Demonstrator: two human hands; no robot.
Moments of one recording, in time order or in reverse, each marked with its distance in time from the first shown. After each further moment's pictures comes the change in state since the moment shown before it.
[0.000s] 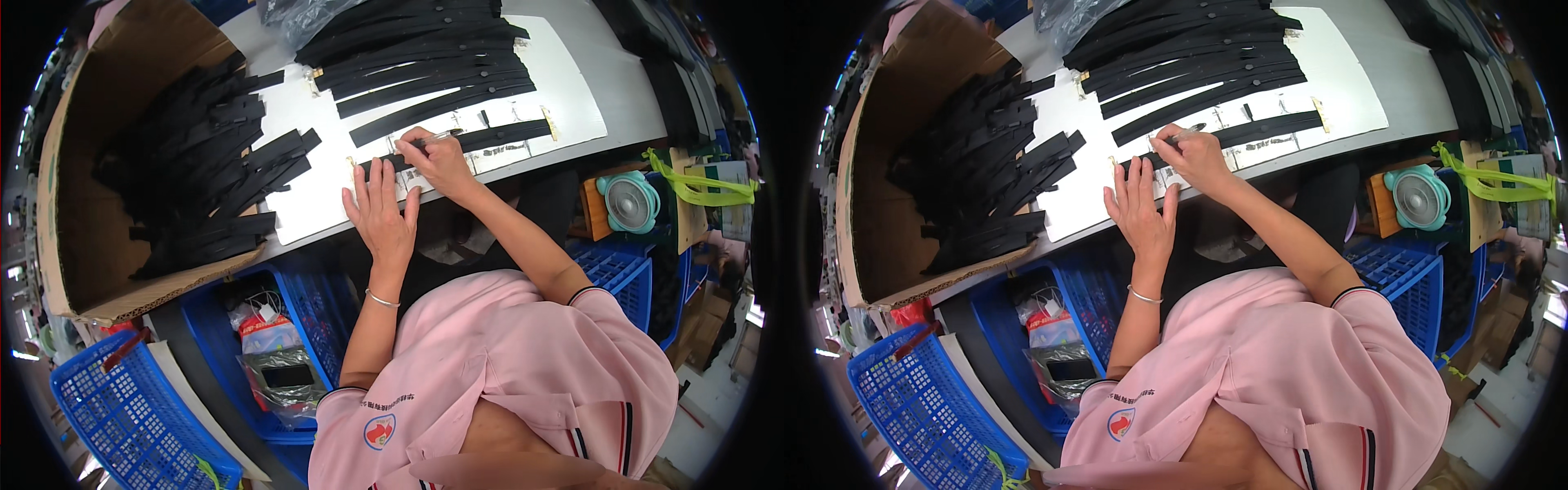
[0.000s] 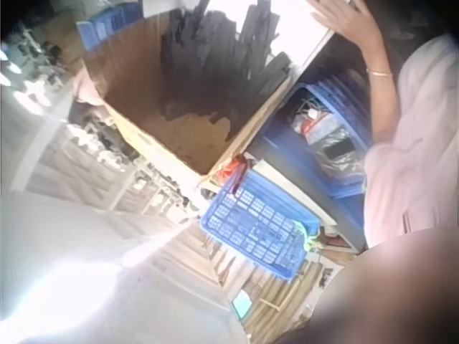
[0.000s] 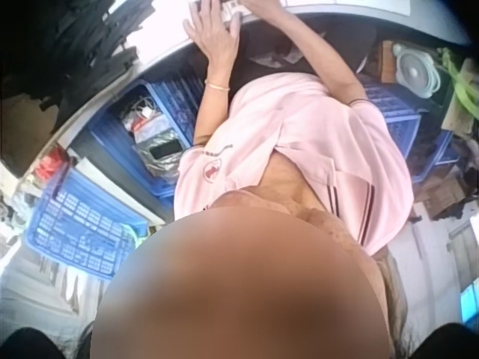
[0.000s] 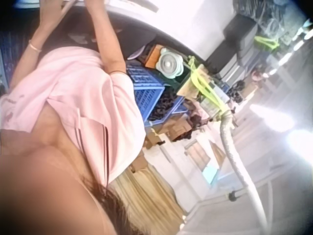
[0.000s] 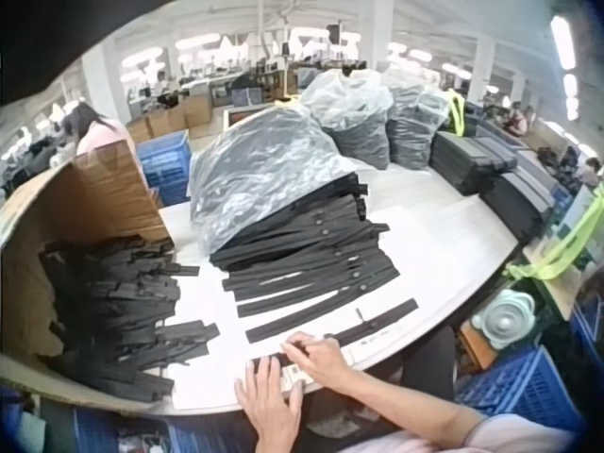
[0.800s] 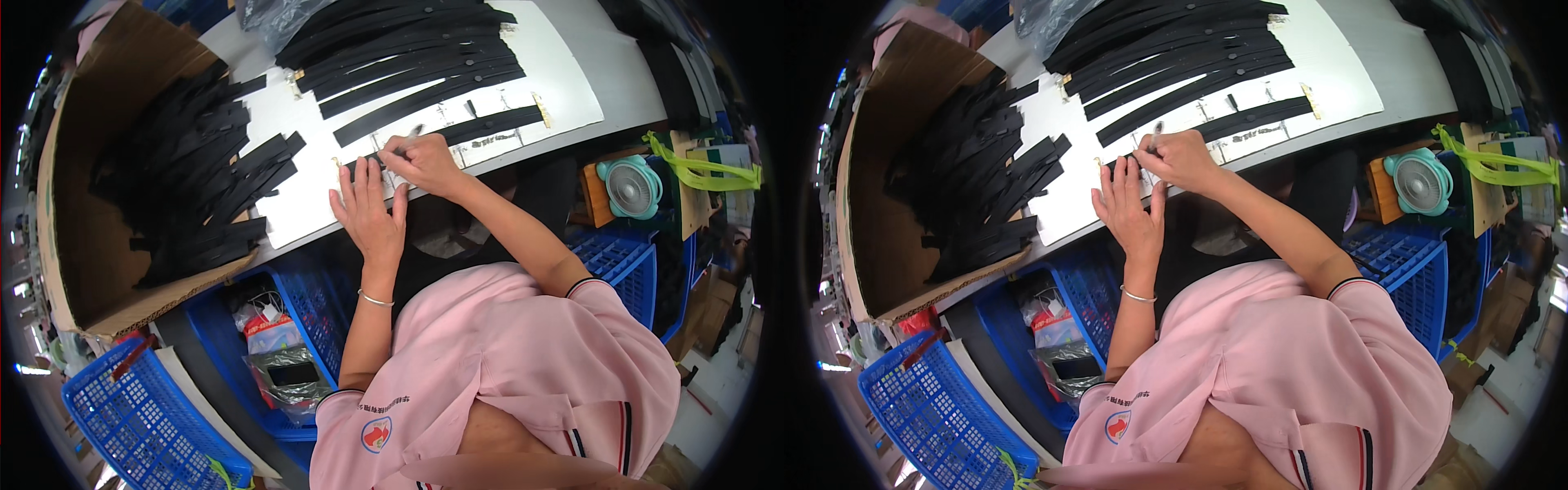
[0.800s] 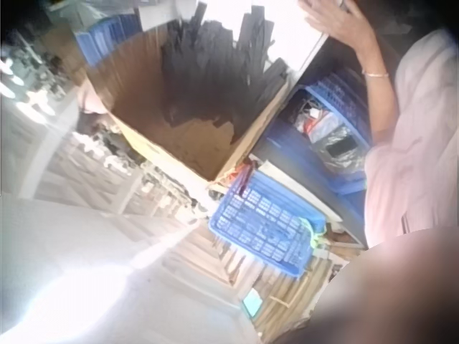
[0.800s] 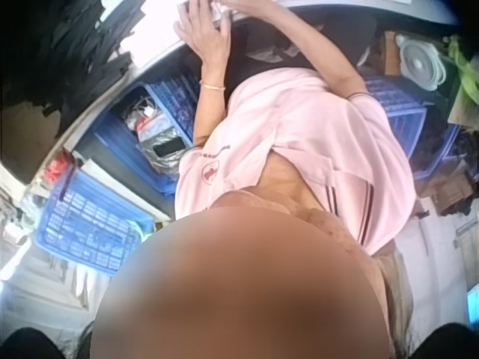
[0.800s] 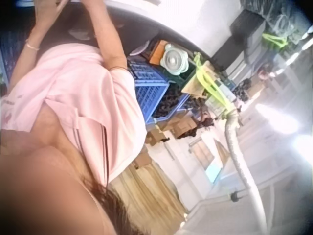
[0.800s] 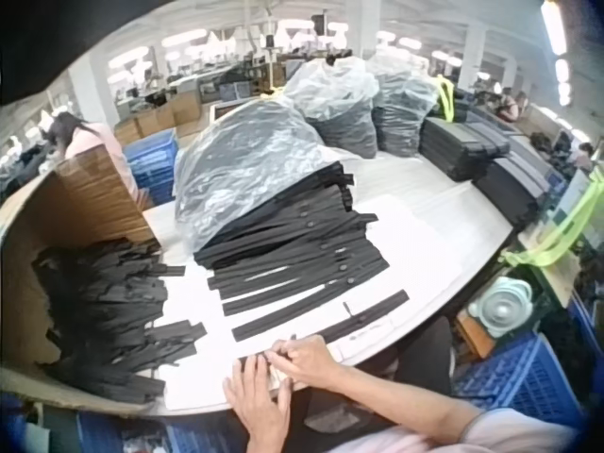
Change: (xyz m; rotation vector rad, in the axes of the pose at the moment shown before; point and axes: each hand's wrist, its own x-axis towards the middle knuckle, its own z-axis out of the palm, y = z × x) left_hand 0.001 0.001 0.002 0.030 0.001 0.023; right_hand 0.002 -0.014 -0.016 0.004 -0.179 0.060
